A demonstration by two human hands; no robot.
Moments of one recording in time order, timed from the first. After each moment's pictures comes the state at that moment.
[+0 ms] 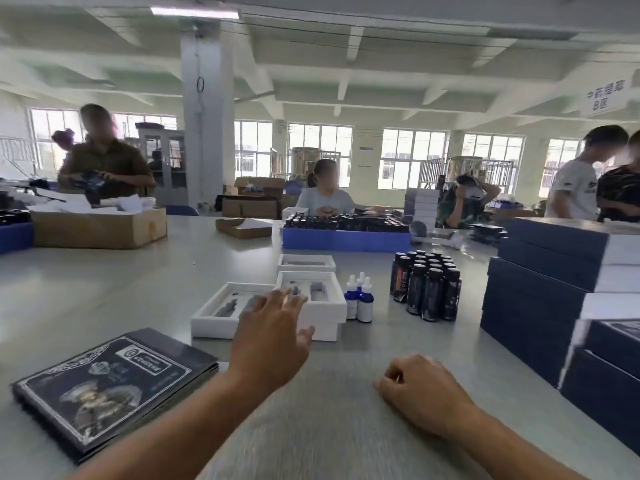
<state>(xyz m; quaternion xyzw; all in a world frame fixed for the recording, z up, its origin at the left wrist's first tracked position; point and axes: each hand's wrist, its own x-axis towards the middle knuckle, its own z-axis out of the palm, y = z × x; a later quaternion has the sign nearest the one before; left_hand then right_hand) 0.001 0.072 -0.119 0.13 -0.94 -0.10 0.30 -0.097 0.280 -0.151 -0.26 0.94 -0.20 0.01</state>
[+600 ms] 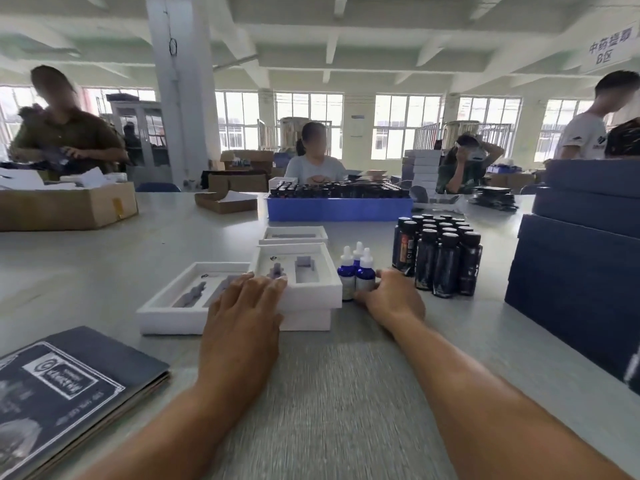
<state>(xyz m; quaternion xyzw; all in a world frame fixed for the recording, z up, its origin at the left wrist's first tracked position) -0.076 0.031 -0.175 0.11 -0.92 0.00 0.37 -0.248 0.186 -0.164 -0.12 0.93 -0.34 -0.09</state>
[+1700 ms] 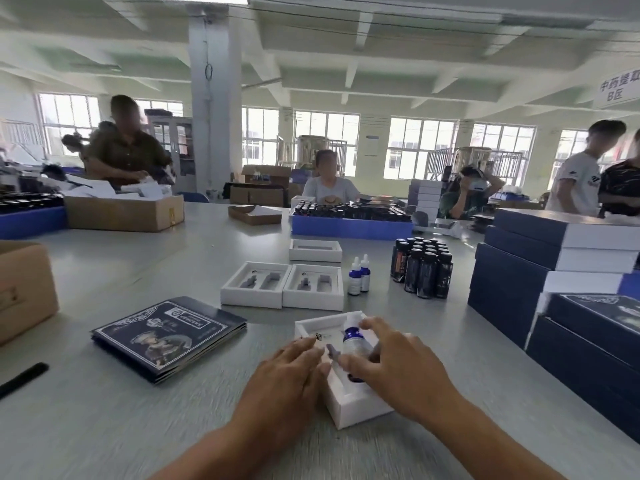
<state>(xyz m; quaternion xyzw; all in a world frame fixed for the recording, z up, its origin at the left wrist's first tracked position) 0.101 0.116 -0.170 0.08 -0.95 -0.20 0.24 0.014 0.286 -0.126 -0.33 0.91 -0.25 -0.10</state>
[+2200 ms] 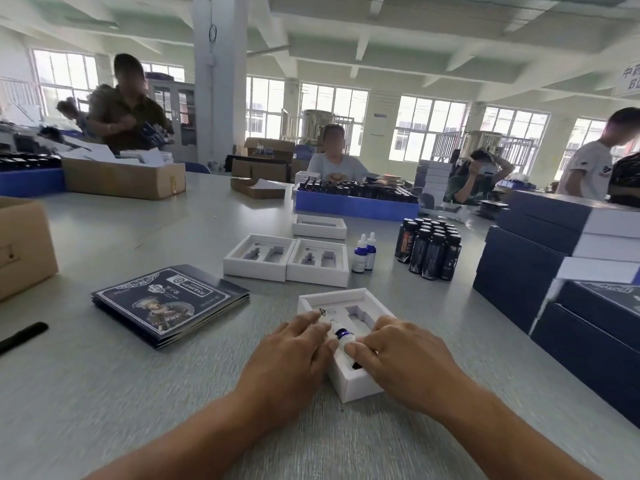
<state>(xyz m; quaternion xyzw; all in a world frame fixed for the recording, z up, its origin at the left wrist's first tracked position) 0.097 0.112 -0.183 0.09 -0.96 -0.20 0.20 0.016 0.285 -0.133 -0.39 0.91 -0.11 -0.08</state>
